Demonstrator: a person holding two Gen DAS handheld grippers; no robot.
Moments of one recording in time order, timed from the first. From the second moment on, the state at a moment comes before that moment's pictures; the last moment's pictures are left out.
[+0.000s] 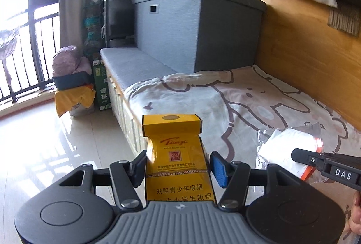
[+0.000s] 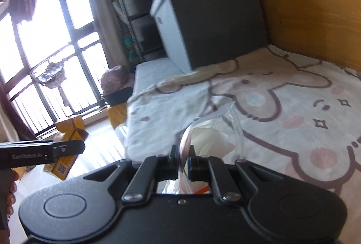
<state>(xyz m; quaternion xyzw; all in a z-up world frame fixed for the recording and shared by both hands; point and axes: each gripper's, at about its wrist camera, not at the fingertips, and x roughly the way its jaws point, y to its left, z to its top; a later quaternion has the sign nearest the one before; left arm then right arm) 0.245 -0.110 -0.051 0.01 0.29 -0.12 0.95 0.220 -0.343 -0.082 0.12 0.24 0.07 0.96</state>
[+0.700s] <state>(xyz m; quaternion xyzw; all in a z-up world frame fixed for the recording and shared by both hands) 0.209 0.012 -0.074 -0.08 0.31 -0.08 0.94 0.214 -0.217 -0.083 0.05 0.29 0.12 0.95</state>
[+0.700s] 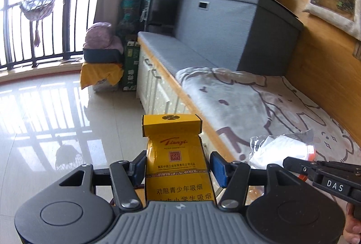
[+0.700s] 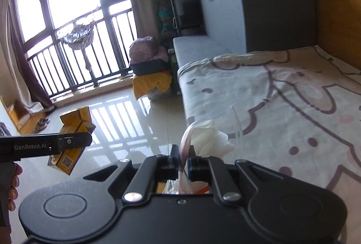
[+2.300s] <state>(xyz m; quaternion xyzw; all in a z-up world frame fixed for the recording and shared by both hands) 0.268 0.124 -0.299 -0.31 0.50 -0.01 0.81 0.303 -0.049 -0.284 -0.17 0.51 0.18 0.82</state>
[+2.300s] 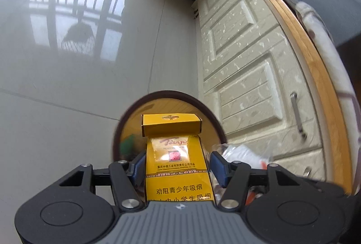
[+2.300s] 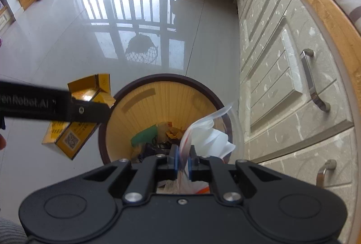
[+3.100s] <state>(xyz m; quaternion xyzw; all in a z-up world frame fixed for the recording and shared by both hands) 0.296 0.110 -0.325 -0.18 0.56 0.00 0.81 0.309 -0.081 -0.301 -0.13 0.53 0.17 0.82</state>
